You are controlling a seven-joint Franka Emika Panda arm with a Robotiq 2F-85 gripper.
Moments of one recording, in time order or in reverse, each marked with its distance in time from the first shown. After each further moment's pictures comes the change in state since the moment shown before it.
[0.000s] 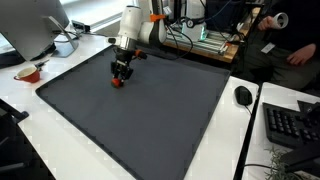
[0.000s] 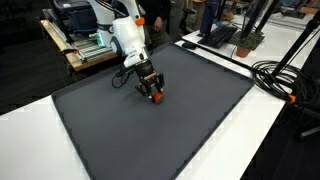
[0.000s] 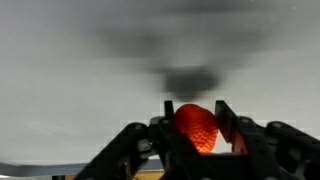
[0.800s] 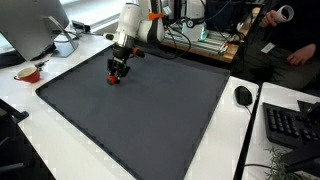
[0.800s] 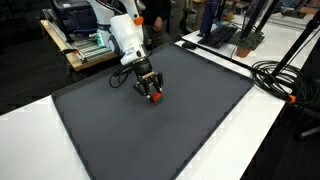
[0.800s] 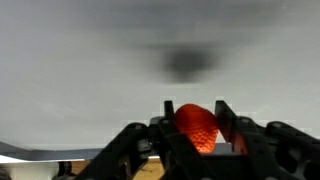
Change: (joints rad) arm 0.000 -0.017 -0.016 0.000 -0.001 0.027 0.000
